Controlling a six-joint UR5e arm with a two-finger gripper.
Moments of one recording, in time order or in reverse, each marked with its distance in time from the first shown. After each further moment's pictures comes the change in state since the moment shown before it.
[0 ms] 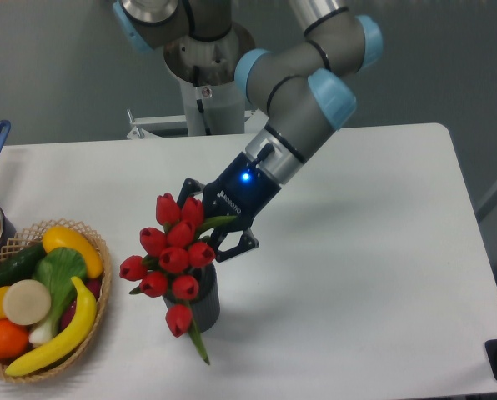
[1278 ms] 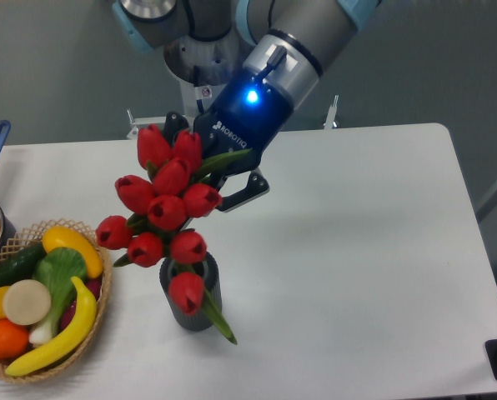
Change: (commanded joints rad) arm 0.053 0.045 0.206 -0.002 -0.002 -0.276
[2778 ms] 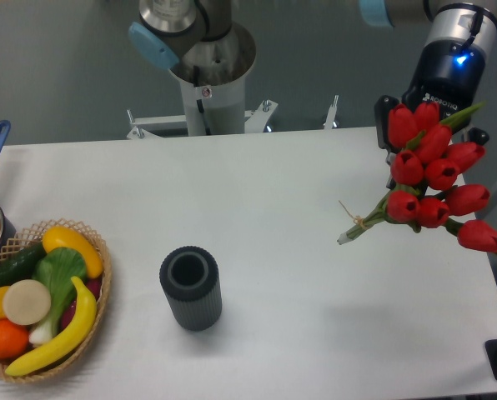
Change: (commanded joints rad) arm 0.364 -0.038 -0.090 0.002 -0.071 0.206
